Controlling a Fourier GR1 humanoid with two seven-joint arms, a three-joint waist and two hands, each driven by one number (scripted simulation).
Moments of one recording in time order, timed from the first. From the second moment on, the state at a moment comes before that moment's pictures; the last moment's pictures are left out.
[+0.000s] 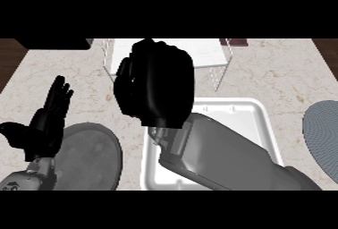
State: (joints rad) left arm -0.10 0.33 -0.11 -1.63 0.17 0.33 0.10; right arm -1.03 -0.01 0.58 -1.50 0.86 -0.15 1.20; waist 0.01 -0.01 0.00
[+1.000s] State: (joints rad) left arm -0.08 0.31 -0.09 -1.69 0.14 0.29 0.14; right arm -1.09 0.00 0.32 -0.99 0.88 -0.47 0.92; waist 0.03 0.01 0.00
